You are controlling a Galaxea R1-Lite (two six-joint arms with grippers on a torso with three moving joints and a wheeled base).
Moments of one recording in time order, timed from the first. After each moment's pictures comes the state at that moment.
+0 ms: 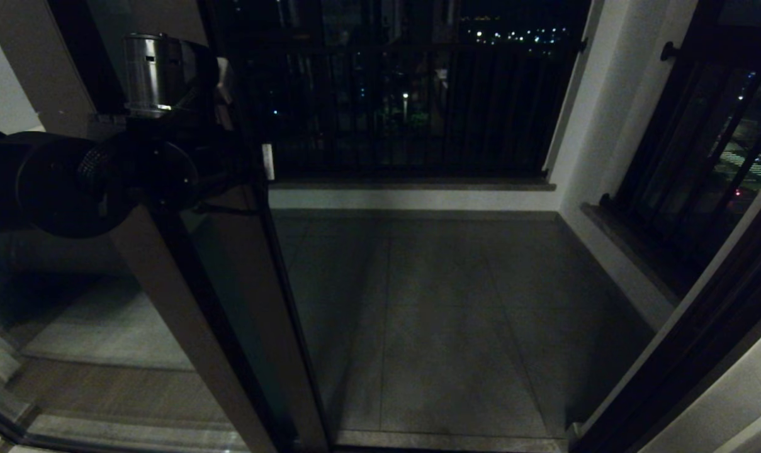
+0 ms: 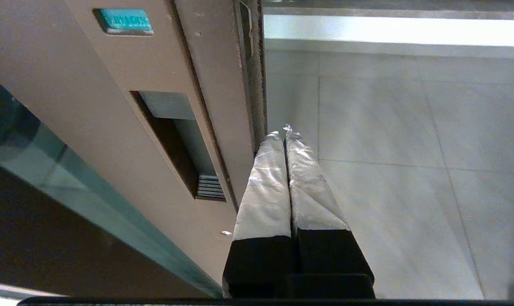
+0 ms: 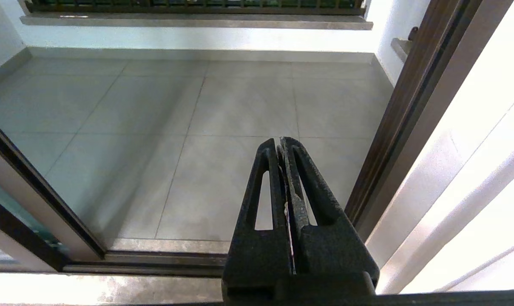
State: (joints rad) left arm -0.38 1.75 -1.43 -0.13 0.47 -0.08; right arm 0.00 0.00 0.00 0.00 0.01 -0.05
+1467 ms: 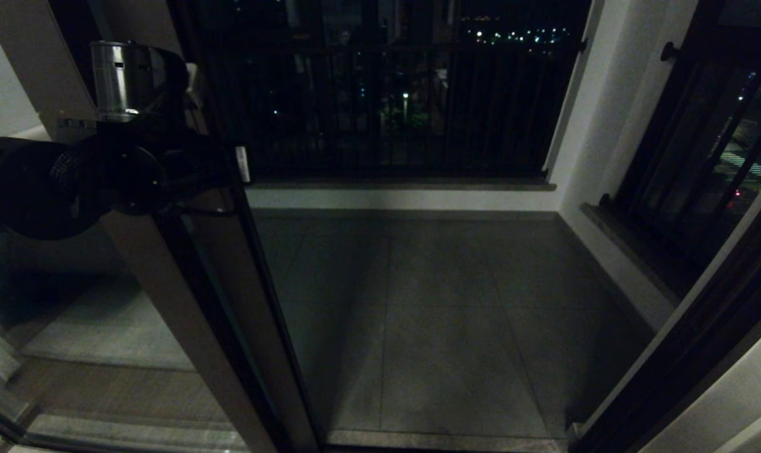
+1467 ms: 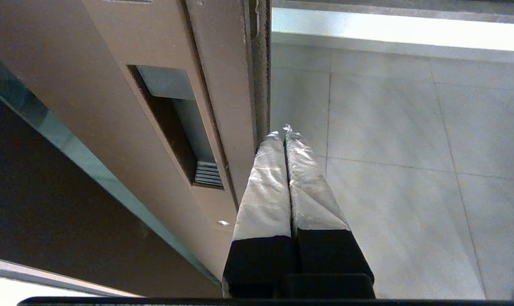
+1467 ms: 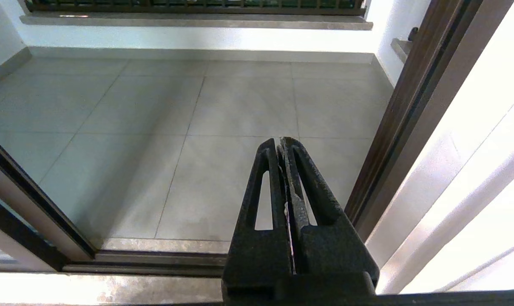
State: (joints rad) left arm -0.30 1.72 -1.39 -0.13 0.43 -0.10; right arm 0.00 0.00 0.00 0.00 0.01 -0.05
